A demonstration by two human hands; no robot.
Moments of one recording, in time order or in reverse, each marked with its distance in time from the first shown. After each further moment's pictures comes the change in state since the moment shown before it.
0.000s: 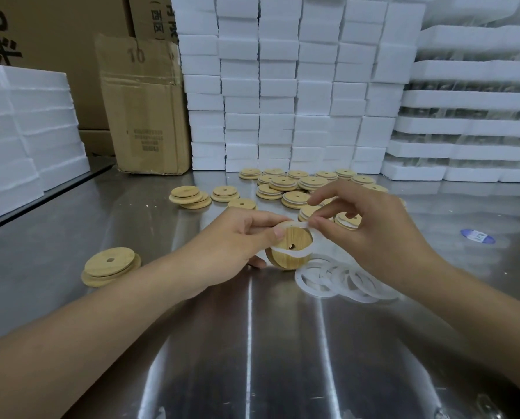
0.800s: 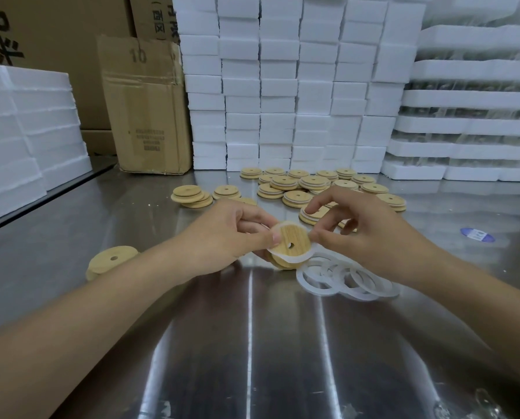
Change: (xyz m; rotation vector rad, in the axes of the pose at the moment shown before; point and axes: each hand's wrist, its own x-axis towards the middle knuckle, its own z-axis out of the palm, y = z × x) left_hand -0.001 0.006 -0.017 0.121 0.011 0.001; right_hand 0.002 0.003 -0.005 0.148 -0.220 0.115
